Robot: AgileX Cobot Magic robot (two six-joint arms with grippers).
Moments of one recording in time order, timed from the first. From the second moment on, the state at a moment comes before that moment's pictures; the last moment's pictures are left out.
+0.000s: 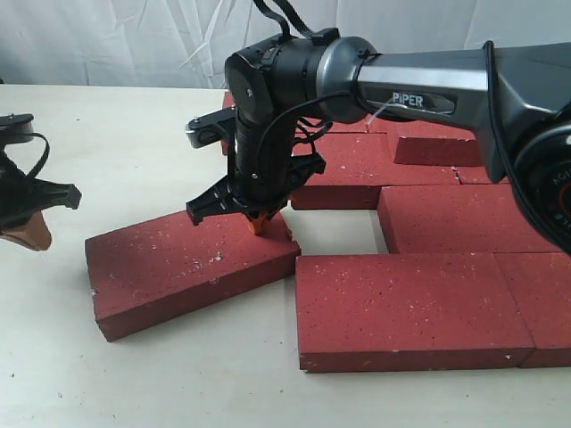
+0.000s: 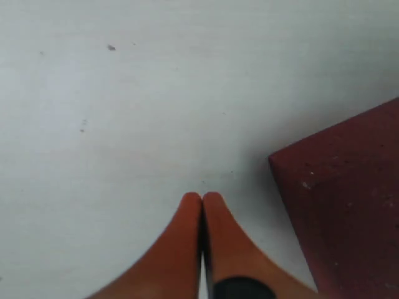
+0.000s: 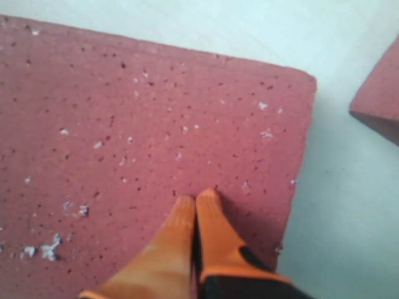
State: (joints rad) left arm 0.04 1.72 -0.97 -0.25 0.79 0.18; right arm 0.75 2.21 -1.74 0.01 1.02 0.16
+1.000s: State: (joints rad) left arm 0.04 1.87 -1.00 -0.54 0.77 0.40; right arm 0.75 2.21 -1.74 0.04 1.03 0.16
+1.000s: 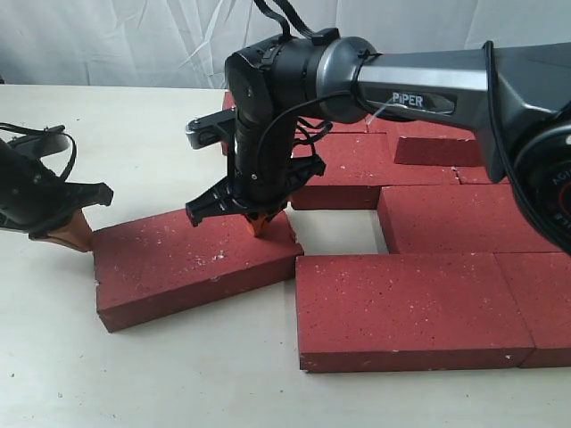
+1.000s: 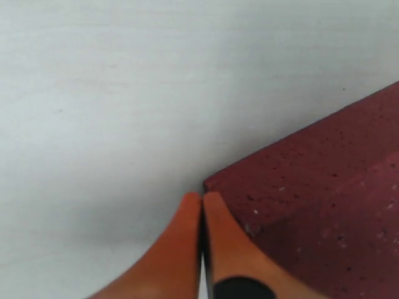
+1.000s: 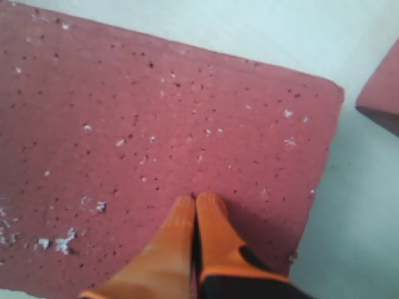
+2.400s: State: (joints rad) left arm 0.04 1.92 -1.00 -1.07 0.64 0.92; right arm 0.74 2.13 -1.74 -0.05 0.98 0.21
